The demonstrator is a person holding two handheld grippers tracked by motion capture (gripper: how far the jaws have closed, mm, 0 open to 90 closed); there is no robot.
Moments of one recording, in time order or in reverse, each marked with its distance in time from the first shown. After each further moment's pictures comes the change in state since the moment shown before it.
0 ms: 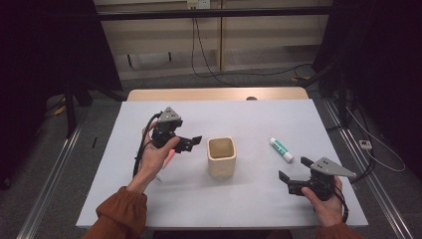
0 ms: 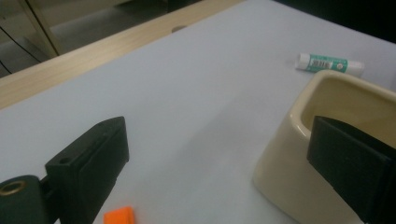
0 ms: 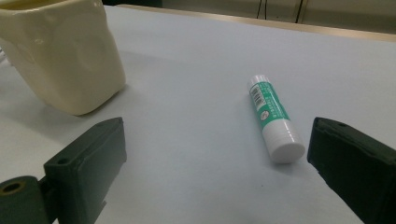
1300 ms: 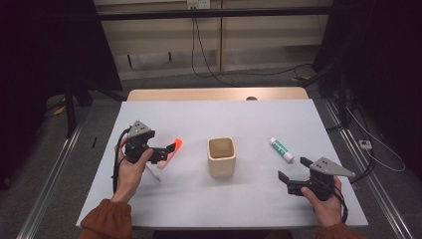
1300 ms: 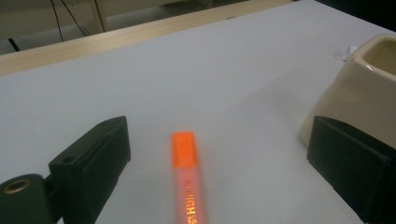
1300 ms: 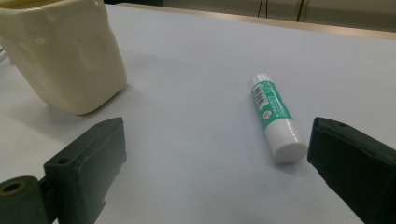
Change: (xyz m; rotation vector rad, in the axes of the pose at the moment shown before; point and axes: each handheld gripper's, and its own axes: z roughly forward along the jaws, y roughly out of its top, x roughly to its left) left arm 0.028 -0.052 -0.044 -0.017 0.129 -0.126; right arm 0.002 0.000 0.001 0.010 0.003 -0.001
